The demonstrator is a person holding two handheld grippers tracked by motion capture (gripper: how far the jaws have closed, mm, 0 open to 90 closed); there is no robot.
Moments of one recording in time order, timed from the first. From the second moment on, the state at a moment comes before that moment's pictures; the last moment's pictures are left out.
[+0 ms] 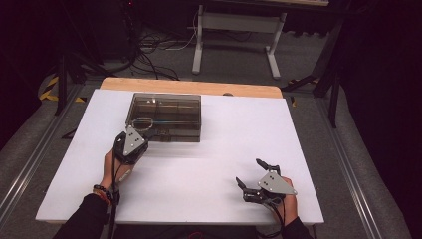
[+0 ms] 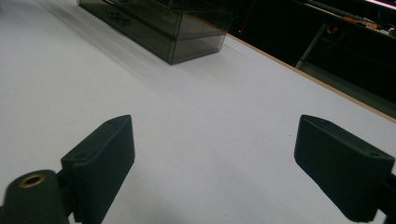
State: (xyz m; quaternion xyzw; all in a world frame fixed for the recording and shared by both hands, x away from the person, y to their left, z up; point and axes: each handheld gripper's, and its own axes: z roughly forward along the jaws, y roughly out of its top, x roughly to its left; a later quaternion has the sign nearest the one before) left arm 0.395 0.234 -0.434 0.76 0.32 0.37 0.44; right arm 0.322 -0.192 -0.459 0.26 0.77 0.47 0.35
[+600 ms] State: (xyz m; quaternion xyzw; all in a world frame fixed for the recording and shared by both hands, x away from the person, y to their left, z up) left arm 0.402 0.231 -0.434 0.75 0.32 0.37 0.44; right arm 0.322 -0.191 -0.458 0.25 0.77 0.47 0.35
